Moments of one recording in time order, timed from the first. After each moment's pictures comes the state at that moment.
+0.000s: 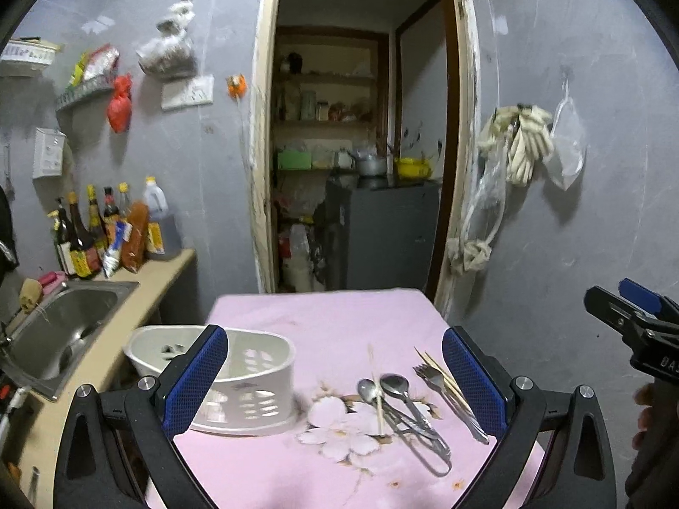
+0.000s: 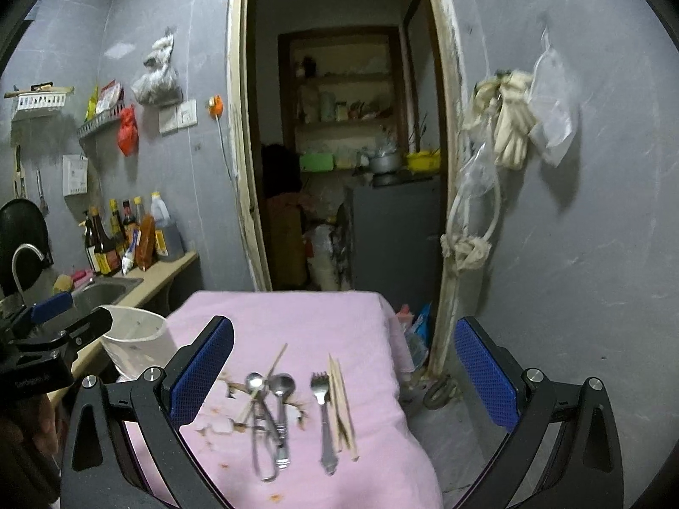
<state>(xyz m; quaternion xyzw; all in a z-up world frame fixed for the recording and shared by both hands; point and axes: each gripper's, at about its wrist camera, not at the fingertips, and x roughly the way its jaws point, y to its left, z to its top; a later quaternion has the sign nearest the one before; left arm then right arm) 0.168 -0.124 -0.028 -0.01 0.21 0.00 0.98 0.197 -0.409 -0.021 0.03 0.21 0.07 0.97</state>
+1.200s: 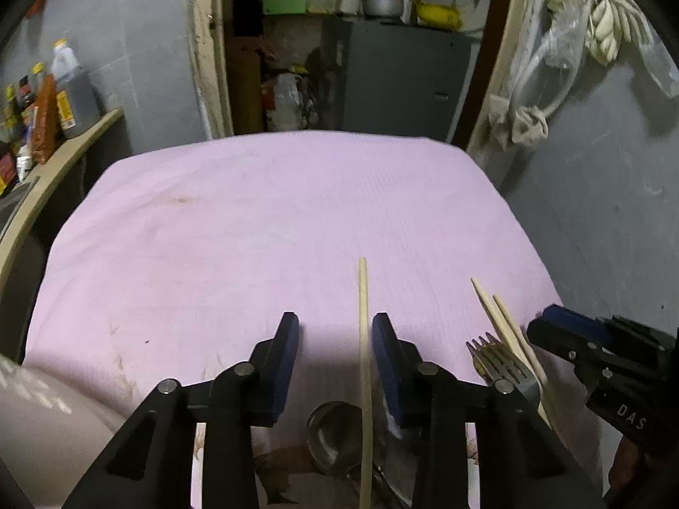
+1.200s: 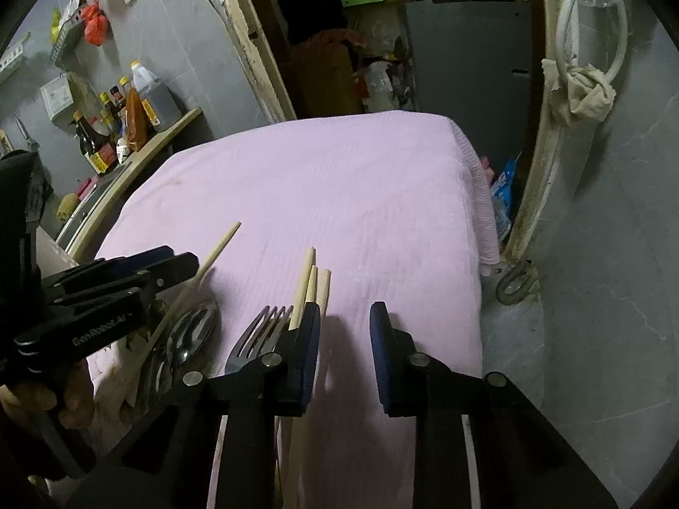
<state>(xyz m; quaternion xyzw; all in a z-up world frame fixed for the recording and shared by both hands) 0.396 -0.171 -0.190 -0.04 0.45 -0.01 0.89 0.401 -0.372 -0.222 0.04 0.46 0.19 0.87</state>
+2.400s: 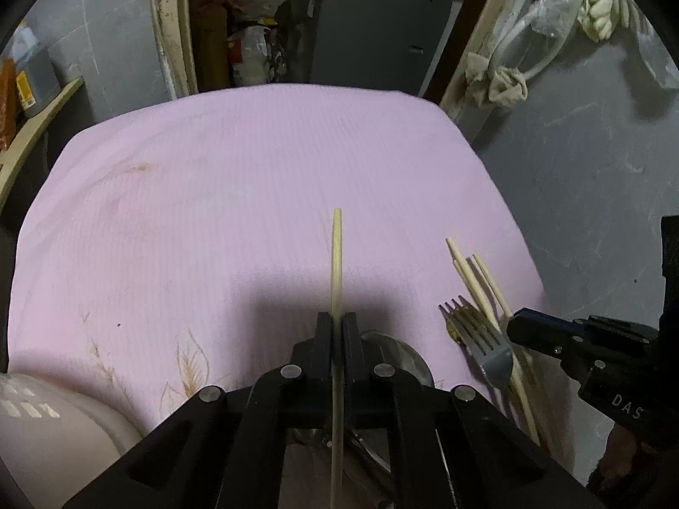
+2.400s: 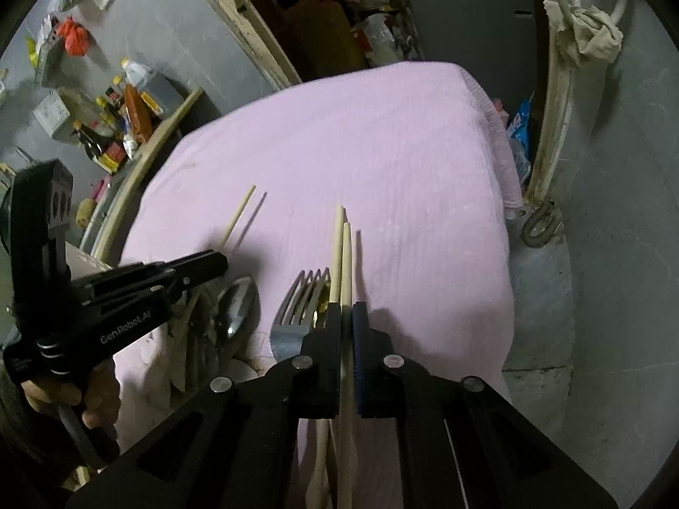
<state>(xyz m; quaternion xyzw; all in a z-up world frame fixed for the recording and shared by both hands) 0.403 -0.173 -0.187 -0.06 0.52 -0.06 0.85 0.389 -0.382 -0.221 0.11 0.52 0.21 0.82</state>
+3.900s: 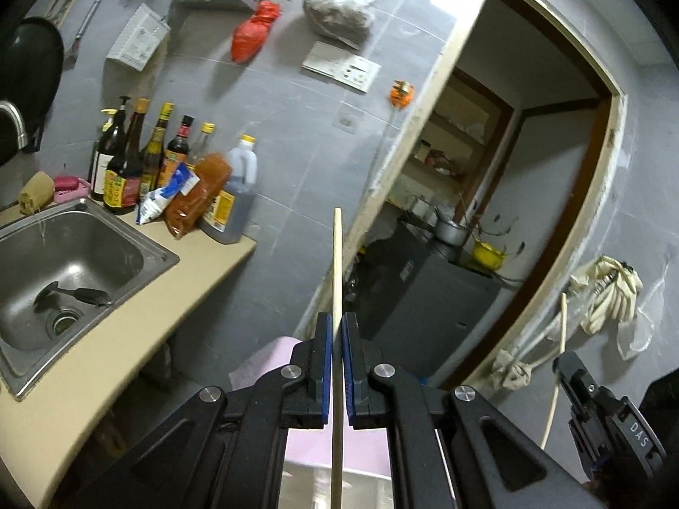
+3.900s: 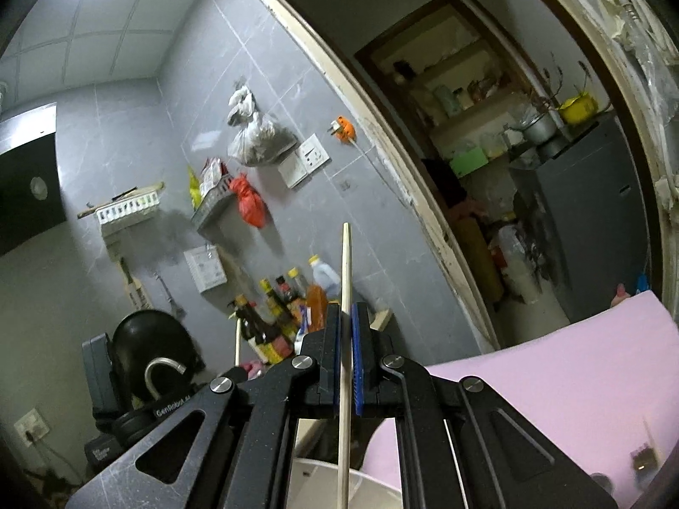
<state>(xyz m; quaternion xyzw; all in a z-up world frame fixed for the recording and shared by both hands) 0.282 0.100 -0.026 -0.24 0.16 0.07 0.95 0.324 -0.188 -0.039 0.25 0.12 0.31 0.91</state>
